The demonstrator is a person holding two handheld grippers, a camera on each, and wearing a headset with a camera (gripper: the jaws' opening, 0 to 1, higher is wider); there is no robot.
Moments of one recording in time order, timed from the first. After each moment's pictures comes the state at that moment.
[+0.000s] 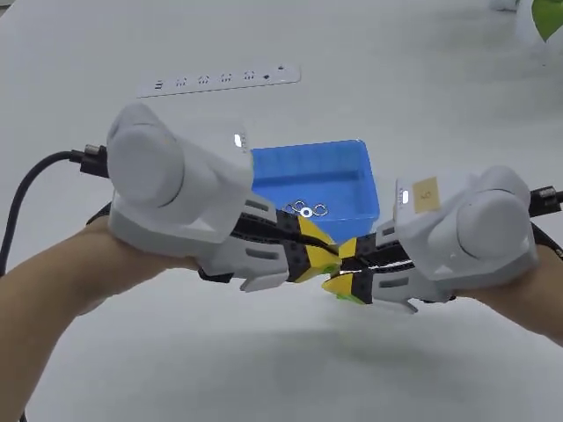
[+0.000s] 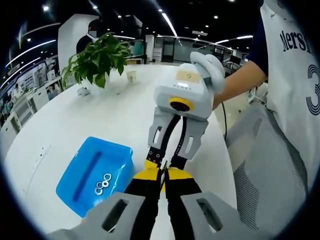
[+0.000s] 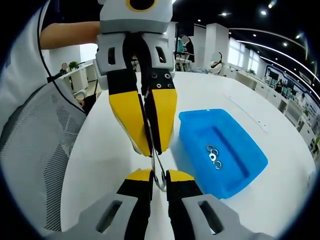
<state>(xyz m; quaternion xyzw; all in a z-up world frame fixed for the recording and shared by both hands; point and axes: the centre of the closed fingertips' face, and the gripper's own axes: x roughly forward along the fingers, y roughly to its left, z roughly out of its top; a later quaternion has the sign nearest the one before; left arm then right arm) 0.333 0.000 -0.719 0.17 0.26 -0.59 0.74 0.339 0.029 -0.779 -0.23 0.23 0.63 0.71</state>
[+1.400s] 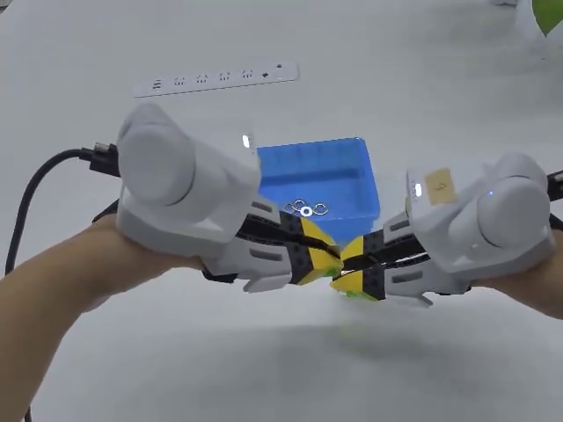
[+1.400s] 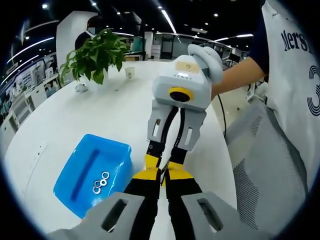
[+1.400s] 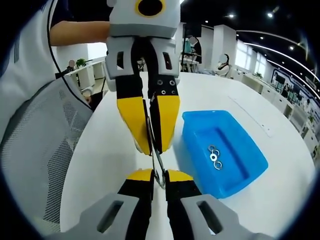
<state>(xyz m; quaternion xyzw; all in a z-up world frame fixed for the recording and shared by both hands) 0.333 -0.001 -0.726 0.18 0.27 -0.60 0.73 0.336 0.023 -0.777 -0.24 0.22 0.65 0.68</state>
